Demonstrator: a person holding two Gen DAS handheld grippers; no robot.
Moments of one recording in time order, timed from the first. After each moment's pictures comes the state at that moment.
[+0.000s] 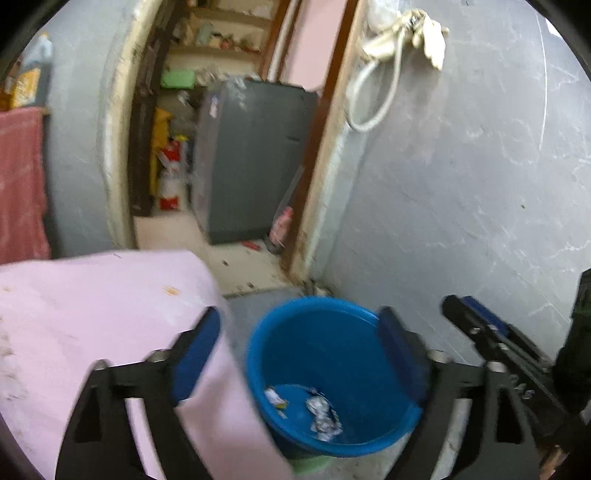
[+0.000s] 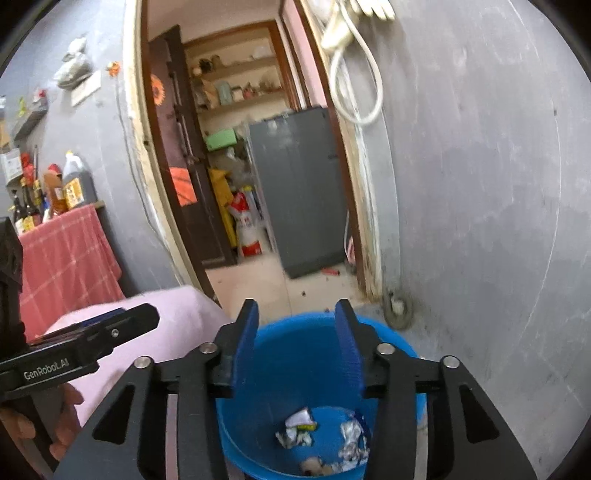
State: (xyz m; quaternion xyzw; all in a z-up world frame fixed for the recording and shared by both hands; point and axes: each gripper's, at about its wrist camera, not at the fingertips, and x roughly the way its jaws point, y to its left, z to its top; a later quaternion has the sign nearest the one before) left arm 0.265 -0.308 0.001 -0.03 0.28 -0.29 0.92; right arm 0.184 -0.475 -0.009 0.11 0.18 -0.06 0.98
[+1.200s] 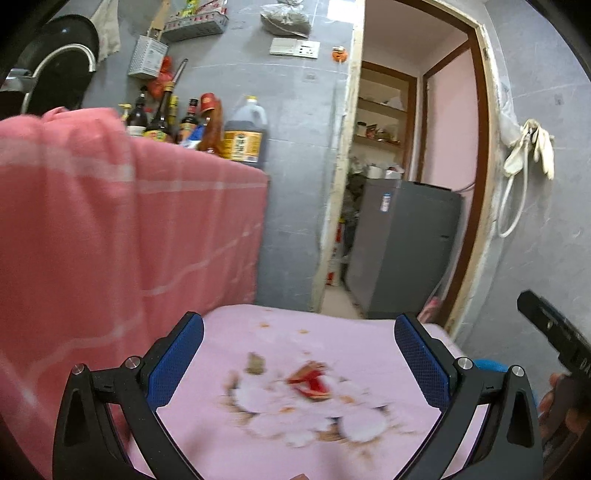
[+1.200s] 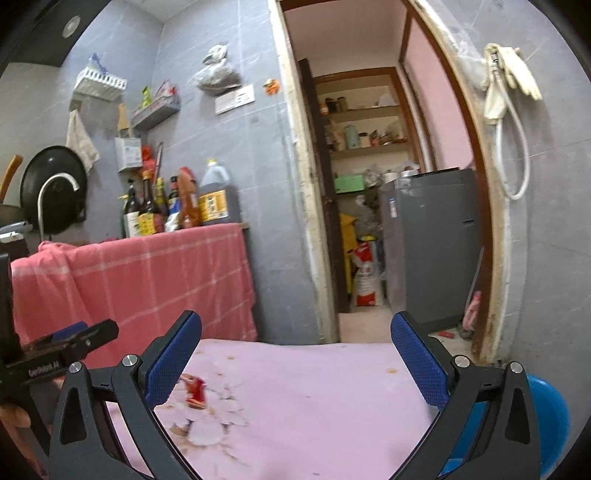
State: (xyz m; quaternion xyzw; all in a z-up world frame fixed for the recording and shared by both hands) left arm 0.183 0.004 0.038 -0.06 0.15 -0.04 0.99; right arm 0.207 -0.237 0.036 0.06 0.08 0.14 0.99
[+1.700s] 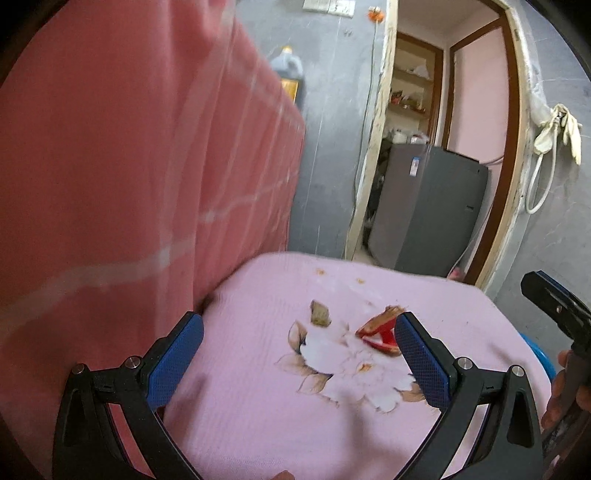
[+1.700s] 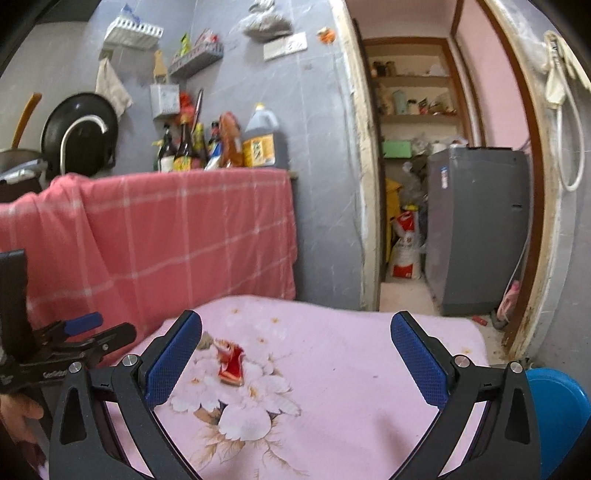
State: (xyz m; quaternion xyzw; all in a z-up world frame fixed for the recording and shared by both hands) left arm 0.206 0.051 -0.021 -0.08 0.23 -0.01 0.97; right arm 0.244 -0.182 0.000 0.00 0.16 0.21 0.97
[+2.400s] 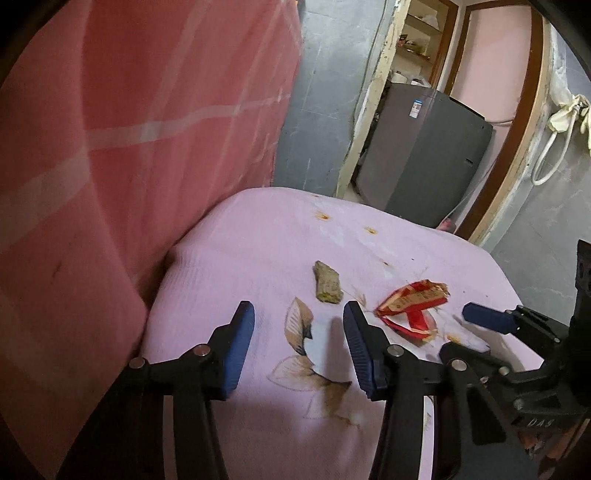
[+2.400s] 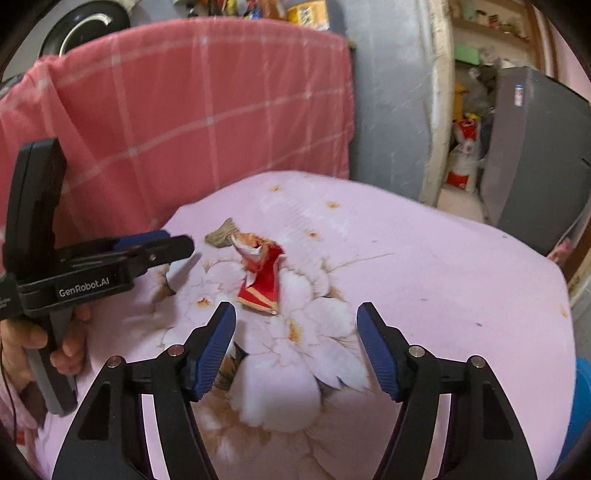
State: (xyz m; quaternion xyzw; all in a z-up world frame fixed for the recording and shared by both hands) left arm 0.270 0.061 -0.045 -0.10 0.36 -0.06 0.93; right arm 0.307 -0.114 -0.061 -0.07 0.38 0.30 0.87
